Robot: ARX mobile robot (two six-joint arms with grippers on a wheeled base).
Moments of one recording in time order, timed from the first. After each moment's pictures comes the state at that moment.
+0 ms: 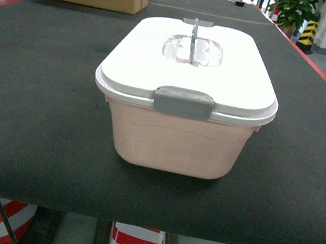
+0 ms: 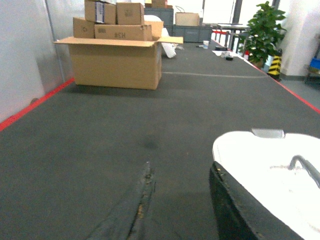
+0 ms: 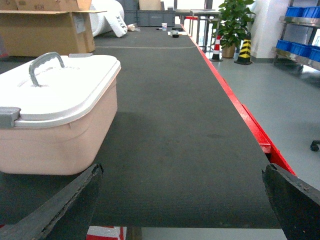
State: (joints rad) left arm -0.26 1.37 0.73 0.69 -0.28 -0.01; right arm 0.00 0.00 0.01 -0.01 0.00 0.00
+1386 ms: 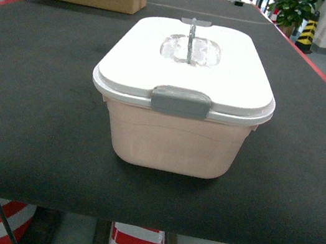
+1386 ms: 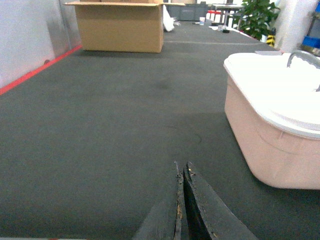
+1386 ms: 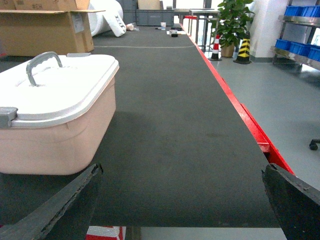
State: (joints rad) left arm 0.00 0.58 0.01 0.55 0.00 -0.01; right arm 0.00 0.00 0.01 -0.01 0.00 0.00
